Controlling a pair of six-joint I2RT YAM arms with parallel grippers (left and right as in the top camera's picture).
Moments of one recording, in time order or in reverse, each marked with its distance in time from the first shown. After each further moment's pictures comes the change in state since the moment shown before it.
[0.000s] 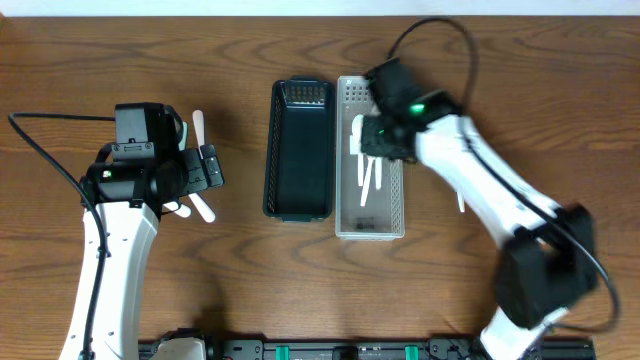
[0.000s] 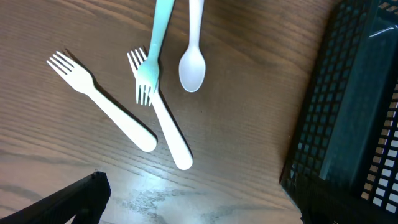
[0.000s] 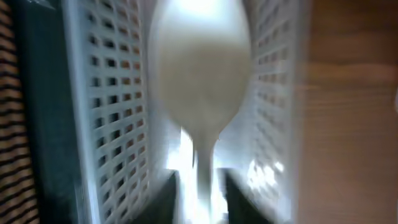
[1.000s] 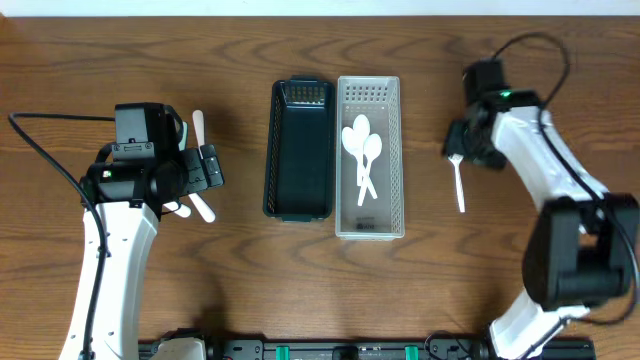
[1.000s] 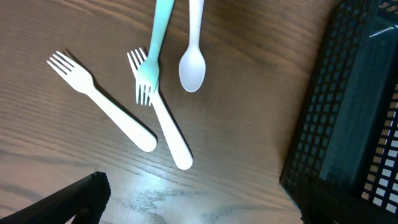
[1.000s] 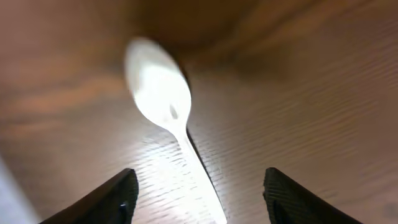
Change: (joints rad) left arm 0.000 0.000 0.000 0.000 0.000 0.000; right arm -0.391 0.012 -0.141 -0.050 0.117 -0.145
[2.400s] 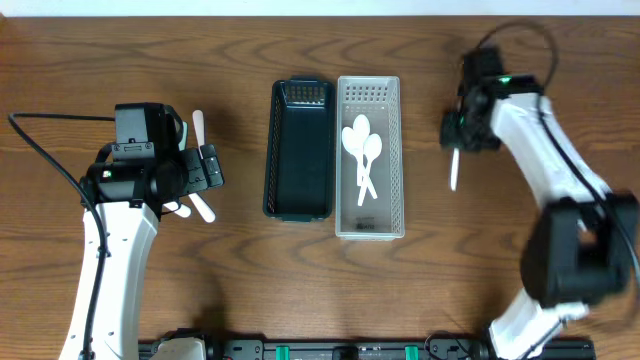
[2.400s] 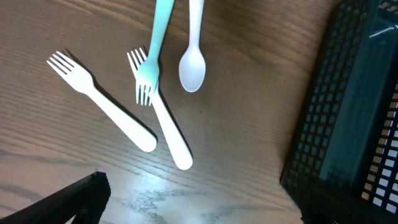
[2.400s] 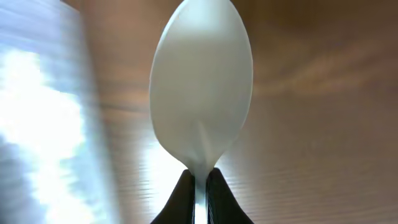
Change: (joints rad) left arm 0.000 0.000 0.000 0.000 0.000 0.000; right arm 0.026 -0.068 0.159 -0.050 -0.155 -0.134
